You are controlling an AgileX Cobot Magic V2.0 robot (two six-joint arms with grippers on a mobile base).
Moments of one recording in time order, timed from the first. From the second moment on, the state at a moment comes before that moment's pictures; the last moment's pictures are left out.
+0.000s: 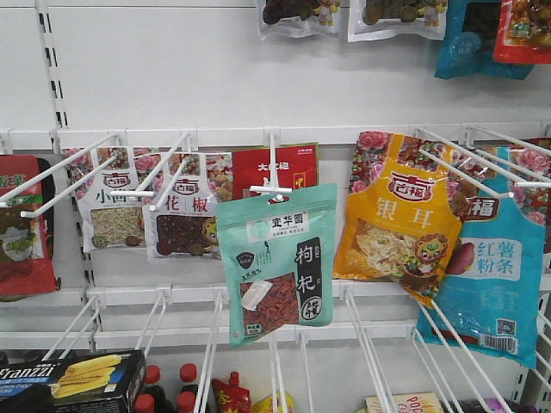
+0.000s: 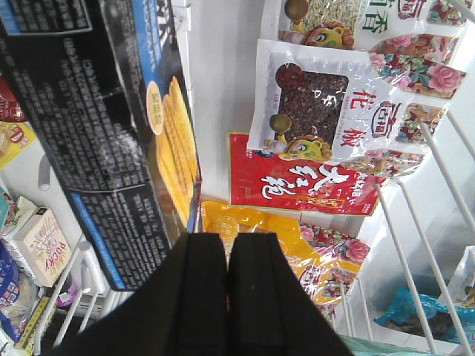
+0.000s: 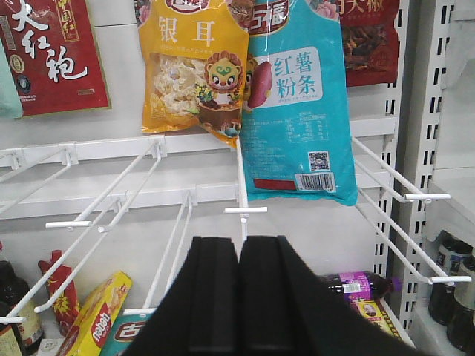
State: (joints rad) left arm -0.05 1.16 -0.30 0.43 -0.64 -1.97; right arm -0.02 -0.02 0.03 -0.08 0.10 0.15
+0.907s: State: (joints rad) left arm -0.05 1.19 -0.30 0.43 -0.51 -1.97; right arm -0.02 -0.02 0.03 -0.08 0.10 0.15
